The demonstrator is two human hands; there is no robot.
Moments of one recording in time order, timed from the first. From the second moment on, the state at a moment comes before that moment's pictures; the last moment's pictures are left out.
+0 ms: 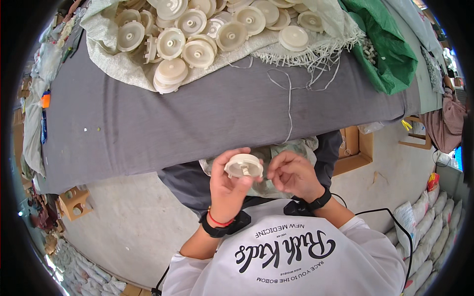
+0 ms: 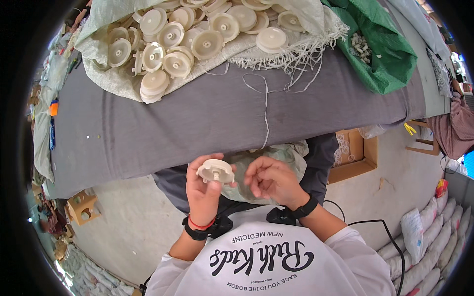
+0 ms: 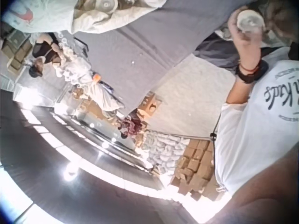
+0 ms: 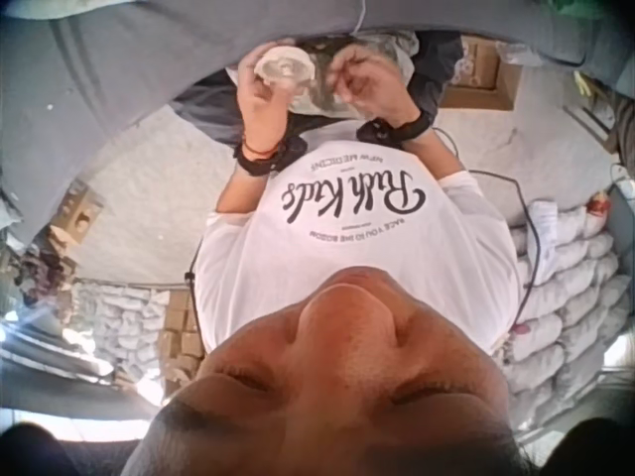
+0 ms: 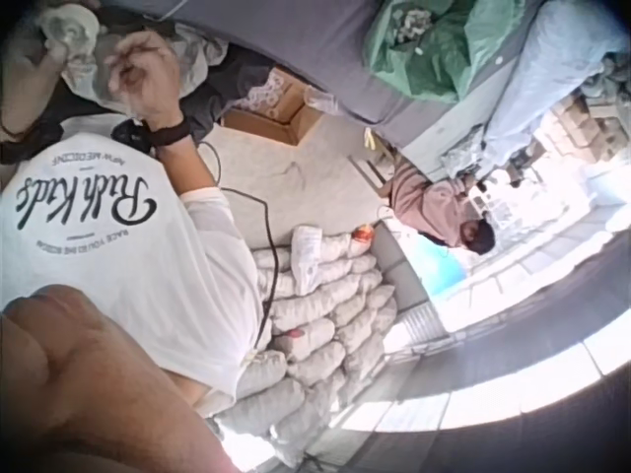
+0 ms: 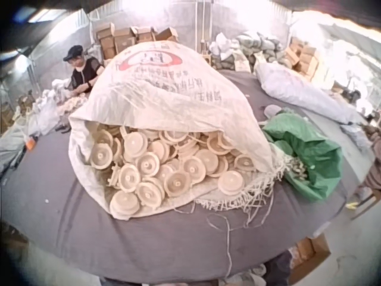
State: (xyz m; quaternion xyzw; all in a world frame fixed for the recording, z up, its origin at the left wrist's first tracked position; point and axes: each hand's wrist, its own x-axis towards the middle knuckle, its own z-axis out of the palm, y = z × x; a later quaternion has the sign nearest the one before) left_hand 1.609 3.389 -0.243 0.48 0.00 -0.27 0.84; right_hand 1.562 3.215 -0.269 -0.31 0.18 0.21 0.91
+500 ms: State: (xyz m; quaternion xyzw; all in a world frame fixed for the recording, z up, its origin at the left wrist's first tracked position) left_hand 1.610 3.391 -0.251 0.58 0.03 -0.22 0.78; right_hand 1.578 3.246 -0.274 -0.13 0.28 0.29 0.91
